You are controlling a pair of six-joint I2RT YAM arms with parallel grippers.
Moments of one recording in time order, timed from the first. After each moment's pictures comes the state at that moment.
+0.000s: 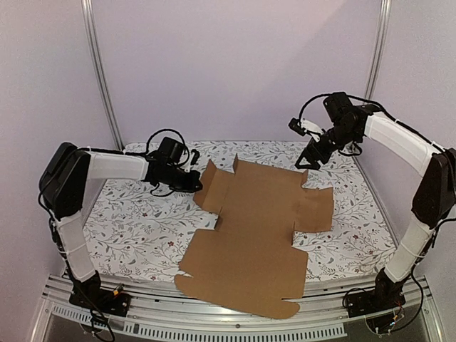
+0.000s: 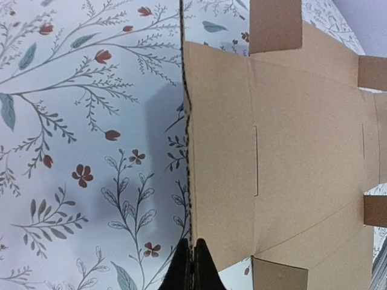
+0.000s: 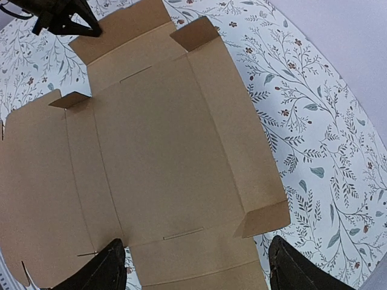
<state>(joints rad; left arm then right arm) -0.52 1.93 1.27 -0.21 0.21 -0.31 0.35 1.72 1.64 -0.91 -0.37 -0.52</state>
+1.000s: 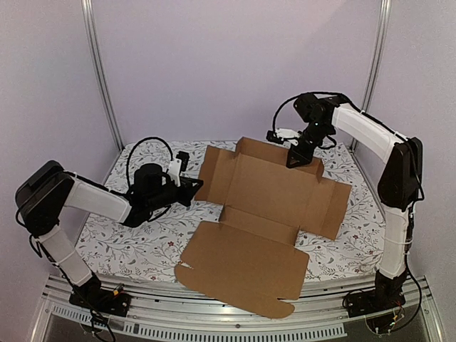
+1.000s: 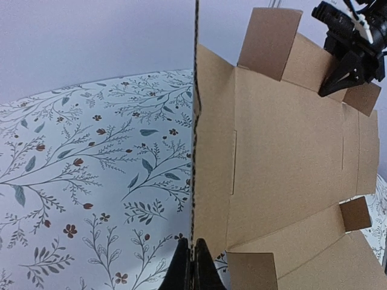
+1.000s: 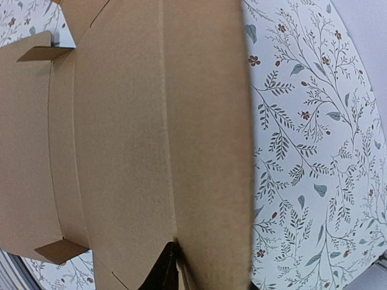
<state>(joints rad) -0.62 1.66 0.66 0.74 0.13 -0.22 0.45 2.06 2.04 -1.19 -0.21 -0.71</state>
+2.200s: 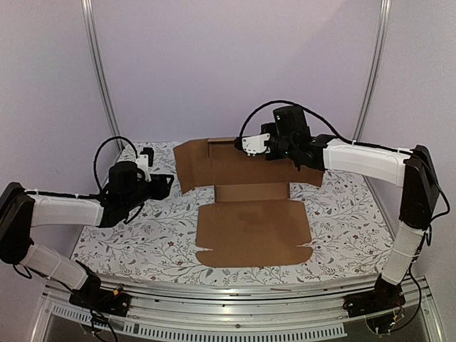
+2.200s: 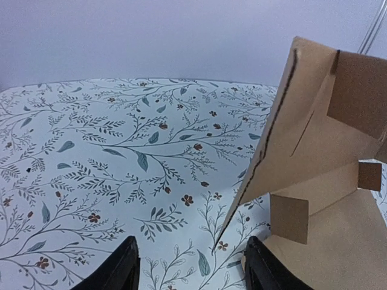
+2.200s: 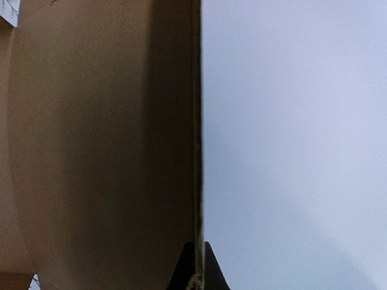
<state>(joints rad) -0.50 1.31 0.52 0.48 -0.14 -0.27 0.73 1.82 1.48 -0.07 0.34 -1.31</state>
